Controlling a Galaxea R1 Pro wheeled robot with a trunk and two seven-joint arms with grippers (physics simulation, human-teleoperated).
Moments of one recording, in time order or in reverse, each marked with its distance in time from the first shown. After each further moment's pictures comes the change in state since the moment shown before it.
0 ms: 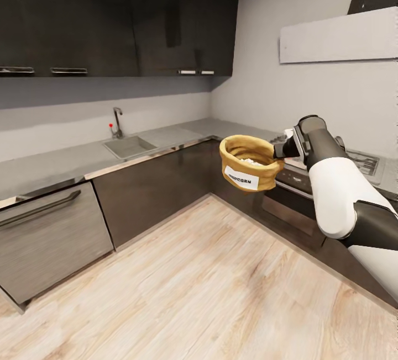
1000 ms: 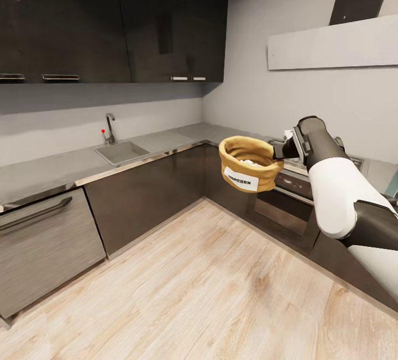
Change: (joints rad) left arm 0.000 0.000 0.000 0.000 0.000 0.001 0.000; right arm 0.000 -0.001 0.000 0.011 -0.002 0.000 0.003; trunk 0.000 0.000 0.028
